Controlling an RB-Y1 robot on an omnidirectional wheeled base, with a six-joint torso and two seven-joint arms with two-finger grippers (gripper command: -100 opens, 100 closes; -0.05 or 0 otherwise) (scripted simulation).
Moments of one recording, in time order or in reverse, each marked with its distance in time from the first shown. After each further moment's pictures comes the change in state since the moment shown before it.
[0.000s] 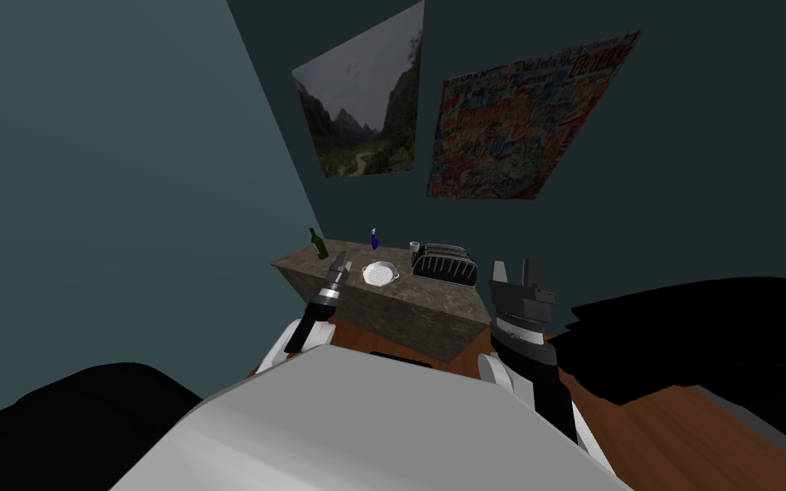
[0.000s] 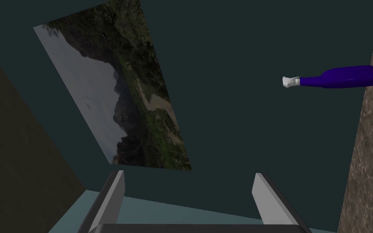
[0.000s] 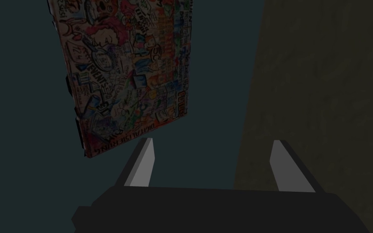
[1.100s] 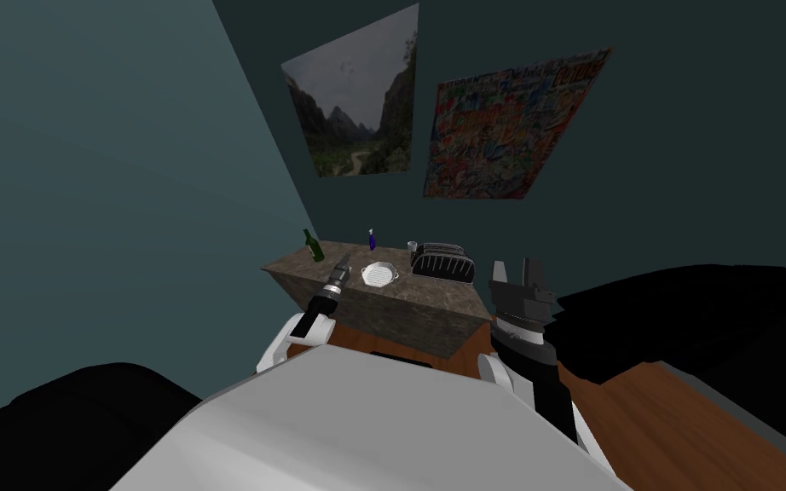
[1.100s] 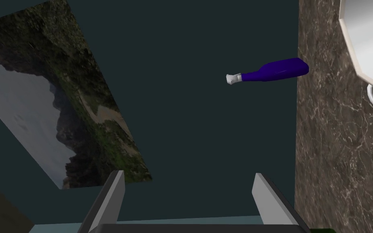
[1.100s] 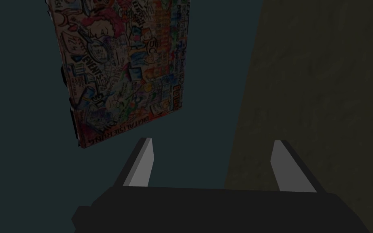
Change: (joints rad) left arm -0.042 0.023 0.008 -0.021 -0.033 0.299 -0.004; right arm 0.000 0.000 0.000 0.000 0.000 0.000 0.000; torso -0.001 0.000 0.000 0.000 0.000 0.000
